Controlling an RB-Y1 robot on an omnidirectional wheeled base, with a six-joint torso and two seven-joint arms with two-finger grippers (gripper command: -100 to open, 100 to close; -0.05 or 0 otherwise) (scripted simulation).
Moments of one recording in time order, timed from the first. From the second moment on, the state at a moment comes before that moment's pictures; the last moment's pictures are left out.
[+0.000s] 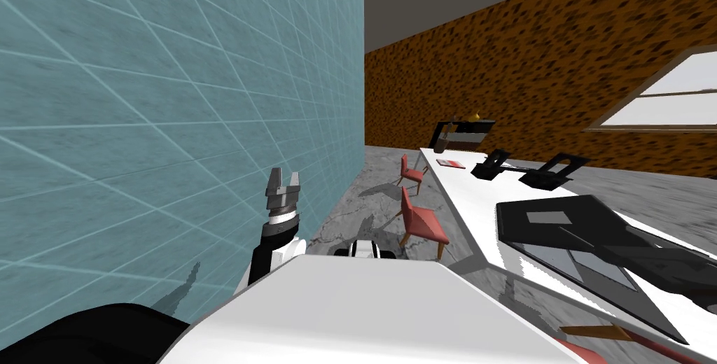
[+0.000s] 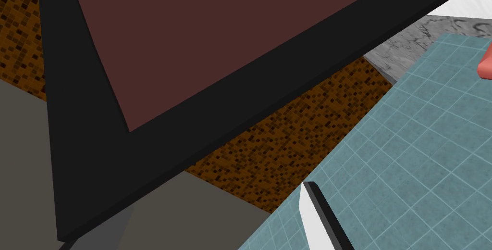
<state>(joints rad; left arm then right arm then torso) 0.55 0.03 0.01 -2.34 0.09 -0.57 -0.15 0.44 -1.11 -0.36 -0.58 -0.02 -1.02 1.05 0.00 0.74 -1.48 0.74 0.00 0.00</state>
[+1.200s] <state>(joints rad) 0.55 0.03 0.01 -2.34 0.09 -0.57 -0.15 0.36 -1.03 -0.31 -0.63 0.02 -1.23 1.25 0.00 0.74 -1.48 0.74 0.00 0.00</state>
